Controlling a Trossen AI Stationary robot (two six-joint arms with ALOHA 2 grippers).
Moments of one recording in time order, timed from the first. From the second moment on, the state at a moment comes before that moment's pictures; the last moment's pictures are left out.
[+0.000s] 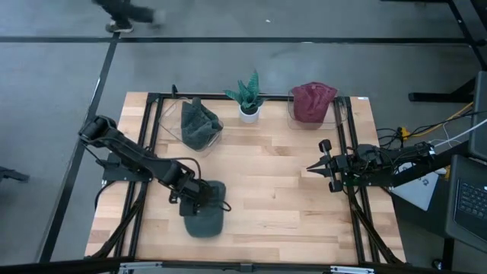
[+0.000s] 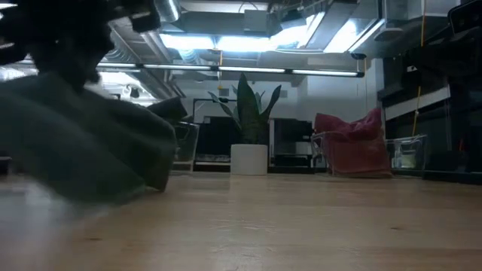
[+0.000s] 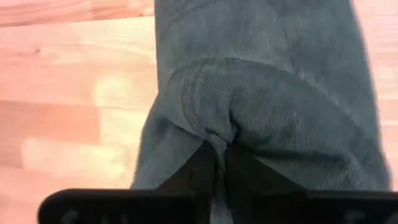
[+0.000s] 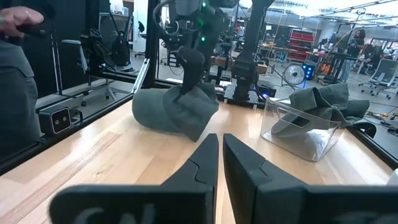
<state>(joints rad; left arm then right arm) -0.44 1.47 0.99 -0.70 0.05 1.11 0.19 0.02 0.01 0.02 0.01 -0.16</state>
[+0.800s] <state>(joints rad) -0.47 1.37 0.92 -0.55 -0.06 0.69 0.19 0.02 0.01 0.02 0.01 -0.16</state>
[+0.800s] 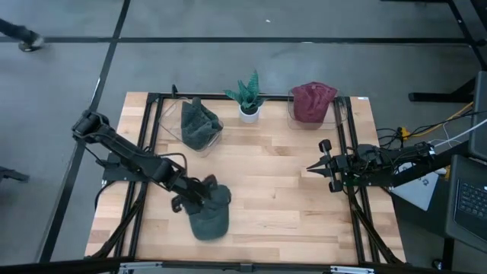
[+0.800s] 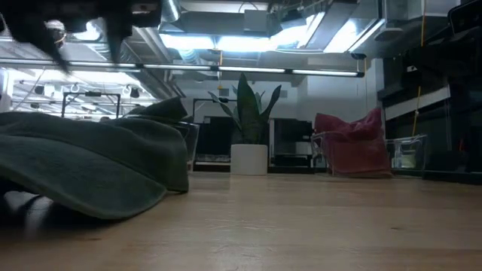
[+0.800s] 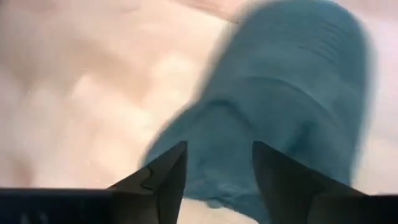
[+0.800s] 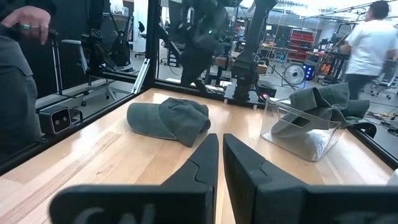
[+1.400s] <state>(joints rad) -0.49 1.29 0.92 -0.57 -0.19 -1.33 0.19 0.02 0.01 0.02 0.01 -0.16</state>
